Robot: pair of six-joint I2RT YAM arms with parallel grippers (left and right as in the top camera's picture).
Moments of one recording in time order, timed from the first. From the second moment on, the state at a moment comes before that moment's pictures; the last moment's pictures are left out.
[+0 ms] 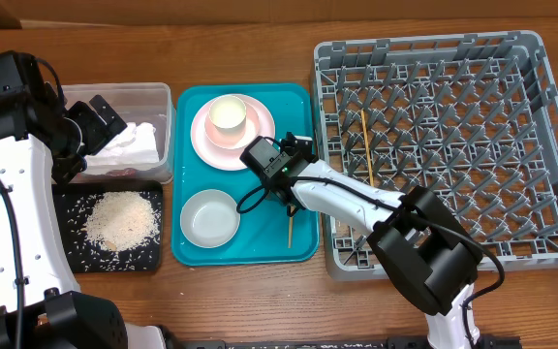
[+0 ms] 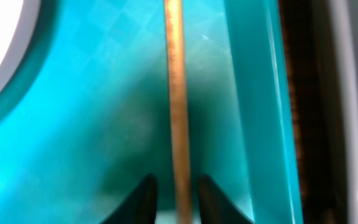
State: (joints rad) left arm 0.34 1.61 1.62 -1.23 0.15 -0.44; right arm 0.79 2.07 1.40 -0.68 0.28 0.91
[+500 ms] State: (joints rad) left arm 0.34 1.61 1.62 -1.23 0.15 -0.44; right arm 0.79 2.07 1.41 -0.69 0.28 0.91
